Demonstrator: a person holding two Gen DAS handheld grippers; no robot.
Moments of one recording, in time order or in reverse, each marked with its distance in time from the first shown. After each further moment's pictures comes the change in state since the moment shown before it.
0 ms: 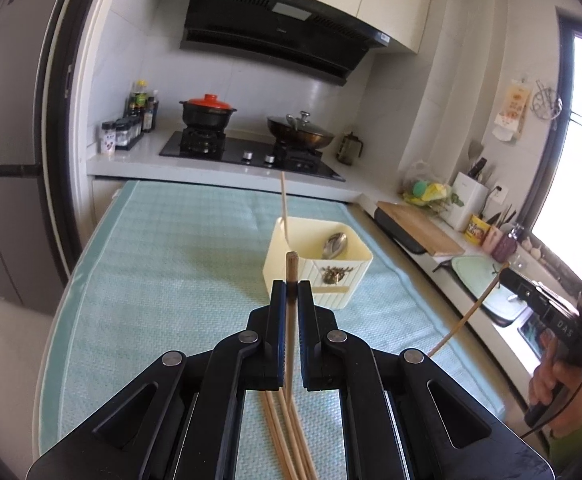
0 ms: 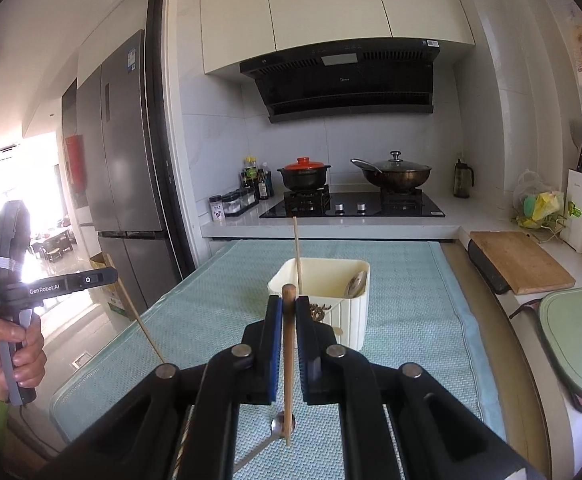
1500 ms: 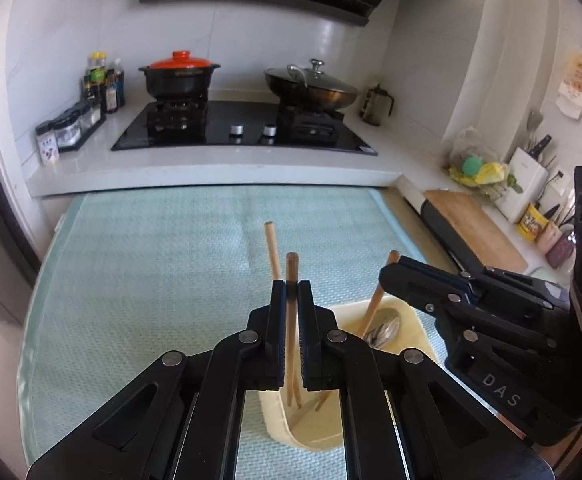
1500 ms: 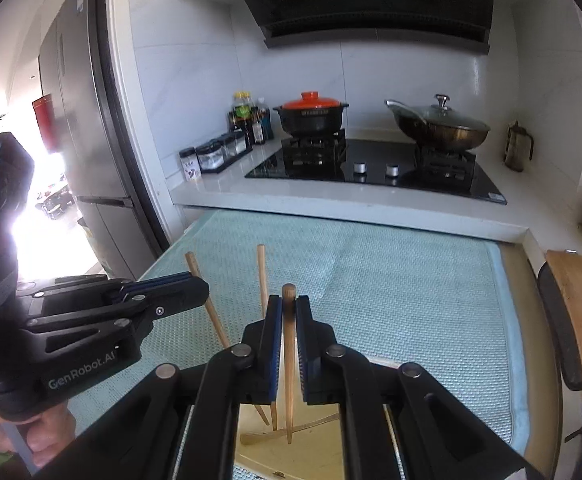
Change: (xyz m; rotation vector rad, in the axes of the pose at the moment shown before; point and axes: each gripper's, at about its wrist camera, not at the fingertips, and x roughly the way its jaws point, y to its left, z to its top) left arm 0.252 -0.021 0.113 0.042 0.217 0.078; right arm 0.307 -0.040 0.092 -0.014 0.299 0.058
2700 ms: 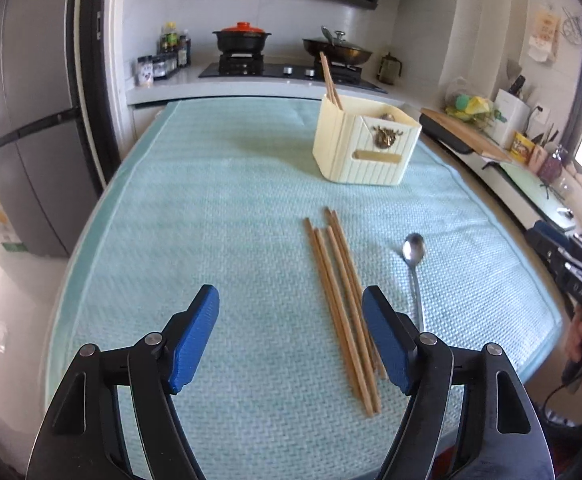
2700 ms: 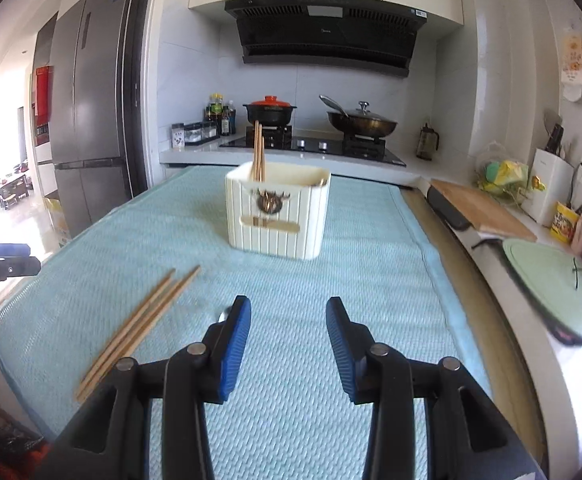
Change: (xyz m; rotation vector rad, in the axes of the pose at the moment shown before) left arm -0.200 0.023 -0.297 -0.016 0.017 0.121; right arm -0.225 0.070 -0.292 -0.029 -0.109 -0.270
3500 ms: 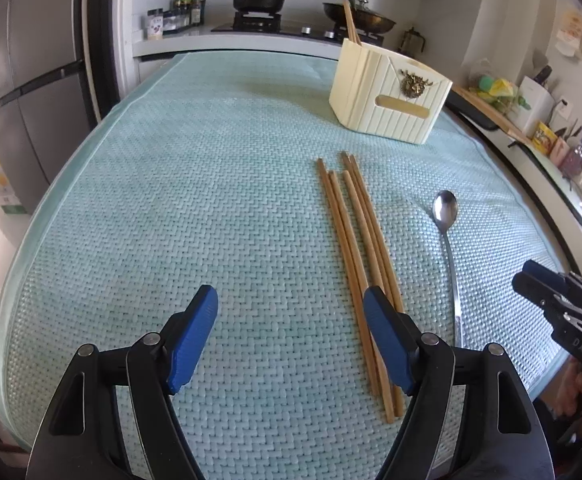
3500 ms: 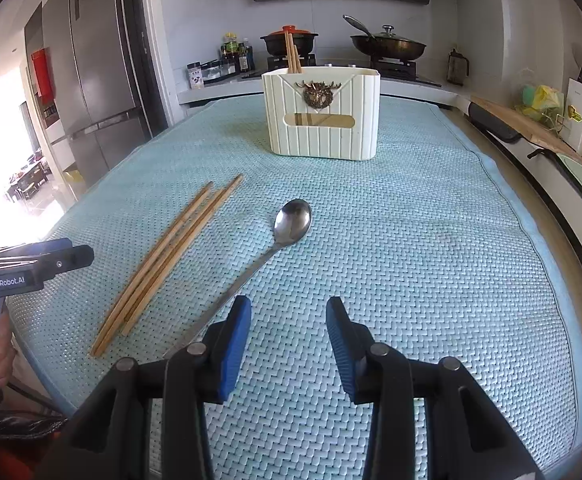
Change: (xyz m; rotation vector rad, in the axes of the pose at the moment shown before) left arm 0.052 0.003 -0.034 -0.061 0.100 0.019; right arm 0.048 0.037 -0.053 0.068 0.223 0.133
